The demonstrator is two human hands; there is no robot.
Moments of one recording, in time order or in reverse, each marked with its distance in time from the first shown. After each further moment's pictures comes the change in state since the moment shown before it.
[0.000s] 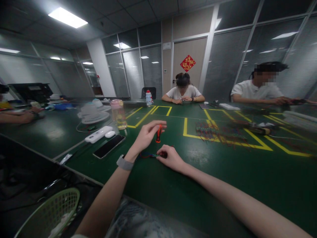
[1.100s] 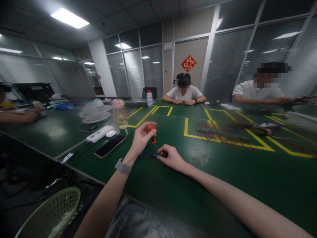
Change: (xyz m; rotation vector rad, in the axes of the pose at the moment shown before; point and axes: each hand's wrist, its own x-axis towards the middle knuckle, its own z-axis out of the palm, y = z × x) left_hand -0.018 -0.012 -0.007 -0.142 0.222 -0.089; right_hand 0.000 -0.001 -0.001 -0.002 -0.001 0.023
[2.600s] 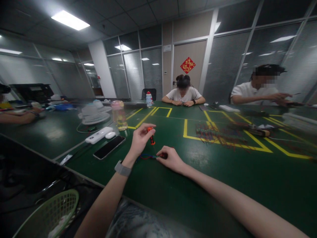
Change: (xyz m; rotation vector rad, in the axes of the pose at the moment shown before) left_hand 0.001 0.002 -0.001 0.112 0.068 0.047; right_hand 0.001 -0.002 -0.002 0.029 -0.007 -0.008
